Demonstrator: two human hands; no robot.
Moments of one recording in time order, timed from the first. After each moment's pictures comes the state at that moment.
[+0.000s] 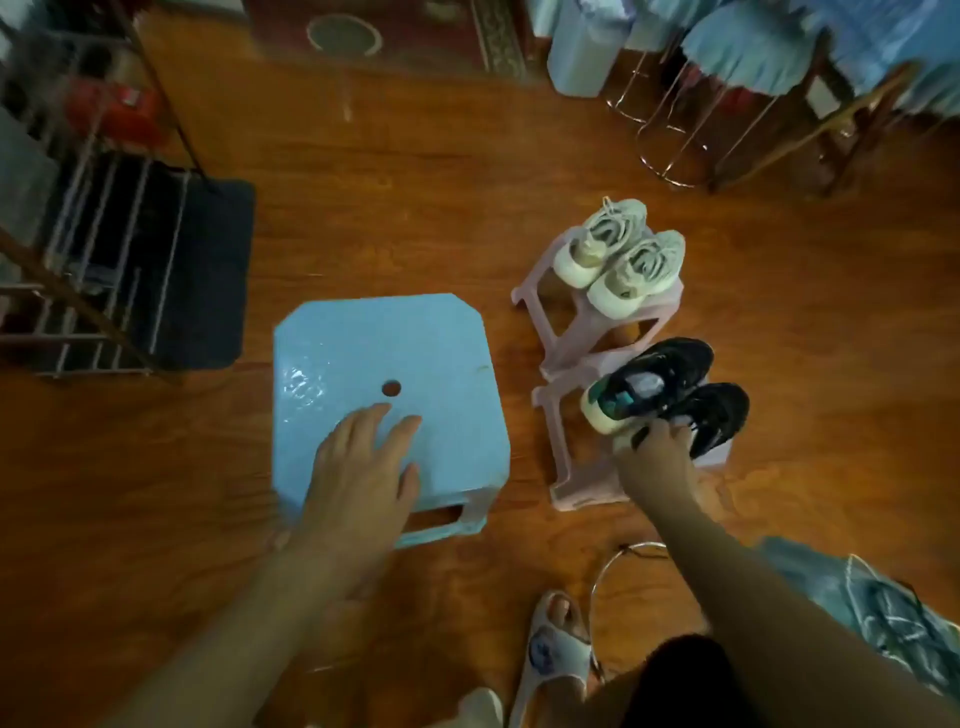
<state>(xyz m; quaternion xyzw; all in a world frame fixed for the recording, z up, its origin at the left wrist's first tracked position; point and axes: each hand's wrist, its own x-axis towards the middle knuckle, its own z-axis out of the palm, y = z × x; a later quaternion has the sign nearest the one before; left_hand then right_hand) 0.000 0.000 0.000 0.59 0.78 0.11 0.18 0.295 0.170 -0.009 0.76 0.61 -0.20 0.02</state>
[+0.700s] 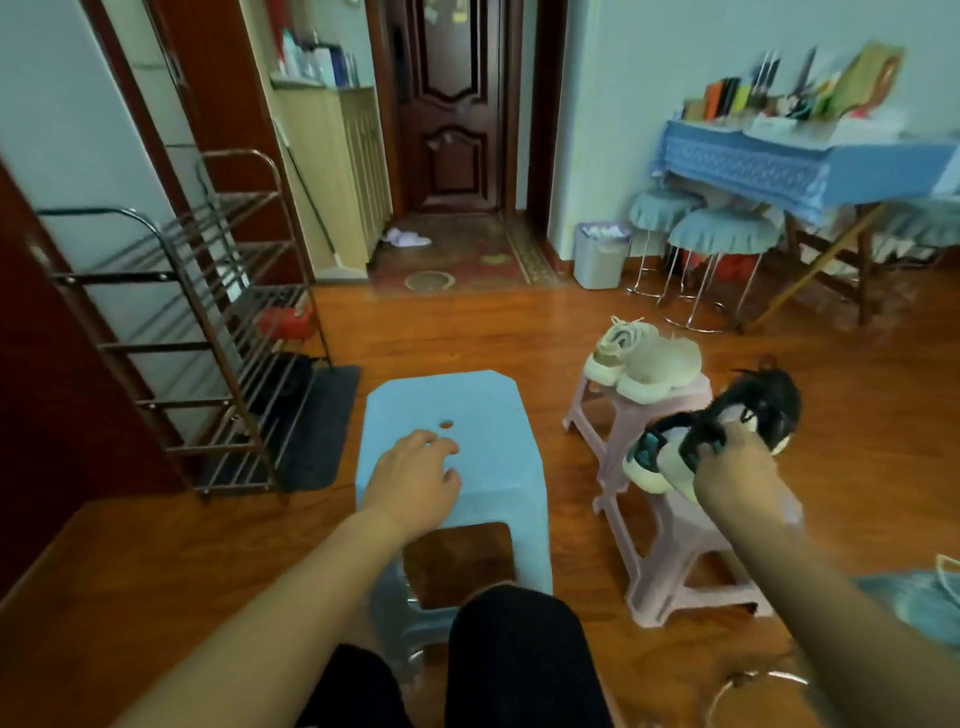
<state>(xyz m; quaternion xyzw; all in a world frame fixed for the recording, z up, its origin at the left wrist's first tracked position) 0.043 -0.062 0.031 0.59 0.79 0.14 0.08 0.360 0.092 0.025 0.69 0.65 -0.16 -0.28</state>
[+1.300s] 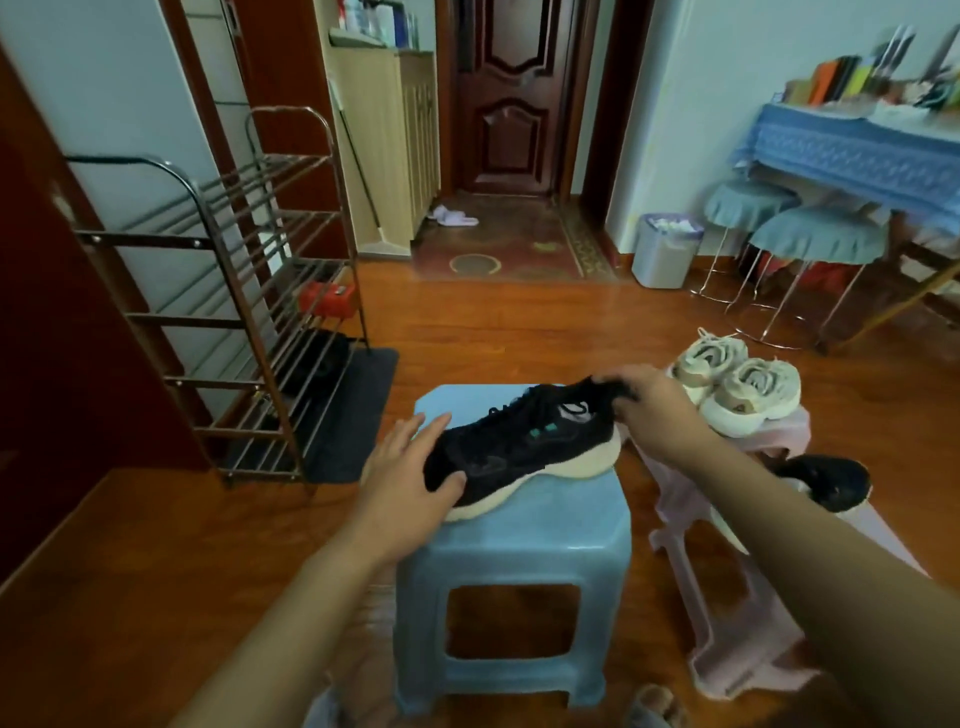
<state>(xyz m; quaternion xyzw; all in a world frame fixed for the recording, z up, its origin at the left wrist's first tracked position) -0.057 -0.047 0.001 0.49 0.80 0.32 0.15 0.157 0.172 0.051 0.43 0.85 -0.25 -0.18</state>
